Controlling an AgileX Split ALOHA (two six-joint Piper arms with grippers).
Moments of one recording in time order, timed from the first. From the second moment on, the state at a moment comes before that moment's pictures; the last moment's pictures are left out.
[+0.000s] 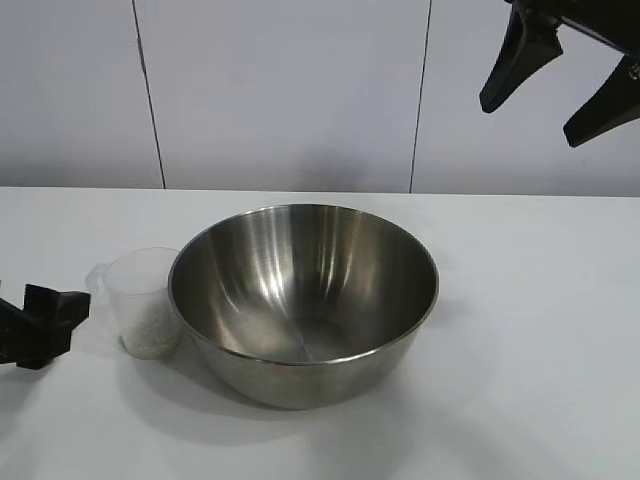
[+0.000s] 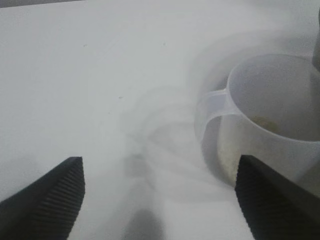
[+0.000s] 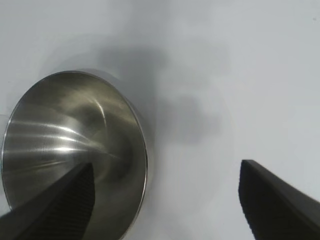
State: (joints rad) left arm -0.37 1.89 -0.22 -0.16 -1.15 0.06; right arm 0.09 1.54 -1.23 0.38 0.85 -0.12
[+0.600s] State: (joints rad) left arm -0.37 1.95 -0.22 -0.17 -1.15 0.06; right arm 0.09 1.54 -1.23 0.38 0.84 -0.12
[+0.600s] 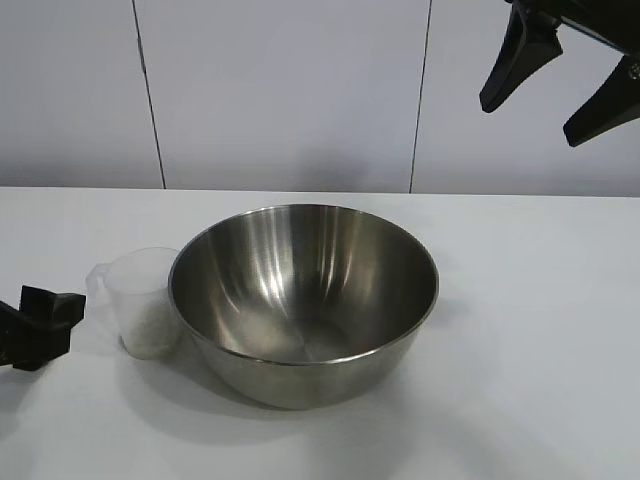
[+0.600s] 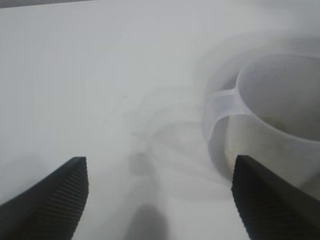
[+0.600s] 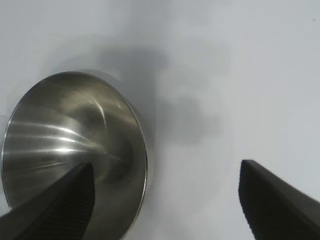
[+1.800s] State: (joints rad) left arm -0.37 2.04 -0.40 -0.17 -1.15 0.07; right arm 0.09 1.54 -1.23 0.39 0.84 -0.12
